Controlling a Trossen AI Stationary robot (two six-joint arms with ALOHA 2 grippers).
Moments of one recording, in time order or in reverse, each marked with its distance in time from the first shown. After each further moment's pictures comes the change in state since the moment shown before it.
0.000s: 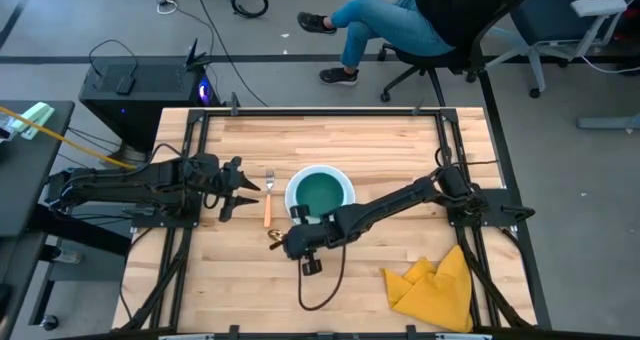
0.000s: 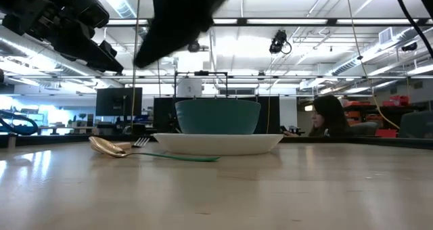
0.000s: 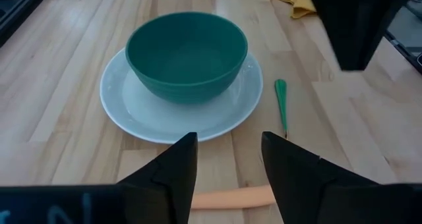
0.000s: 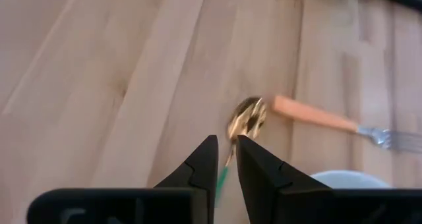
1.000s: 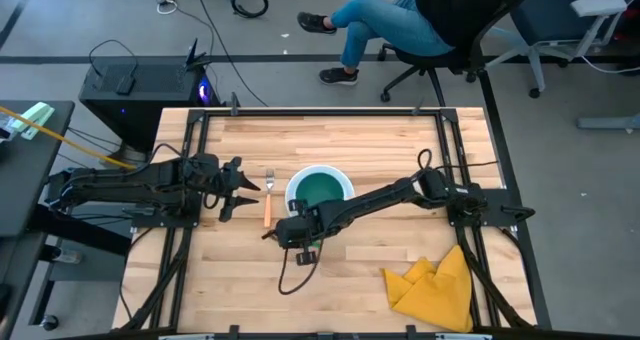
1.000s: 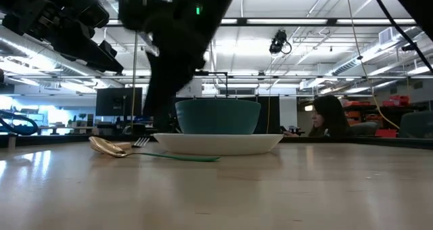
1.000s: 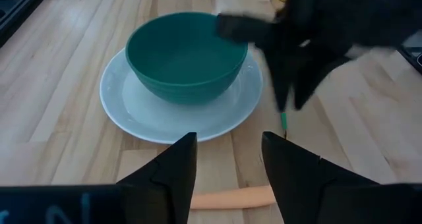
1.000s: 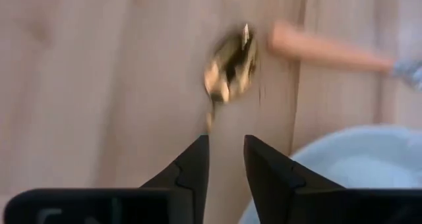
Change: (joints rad) left arm 0.000 0.000 0.000 0.000 0.000 0.000; right arm -0.068 0.170 0.163 -0.213 -0.035 0.073
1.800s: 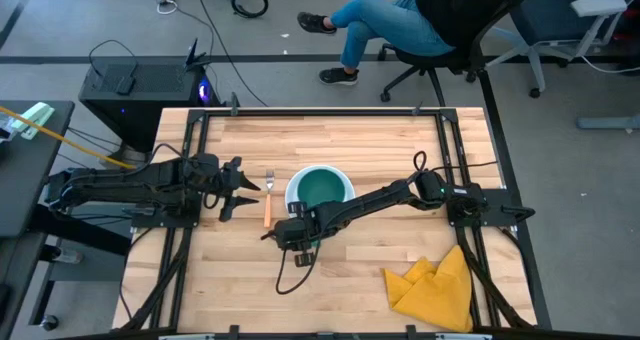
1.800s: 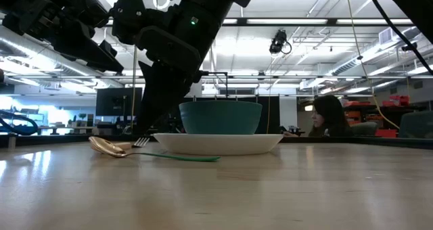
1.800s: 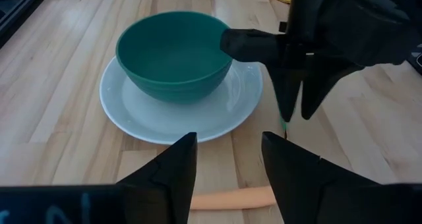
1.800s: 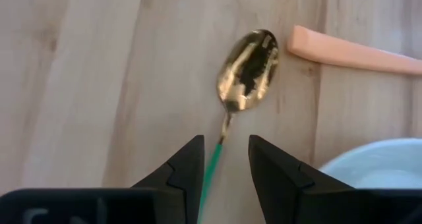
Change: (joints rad) left arm 0.000 0.000 0.000 0.003 0.000 0.000; right arm 0.005 0.027 0.004 0.041 -0.036 0.009
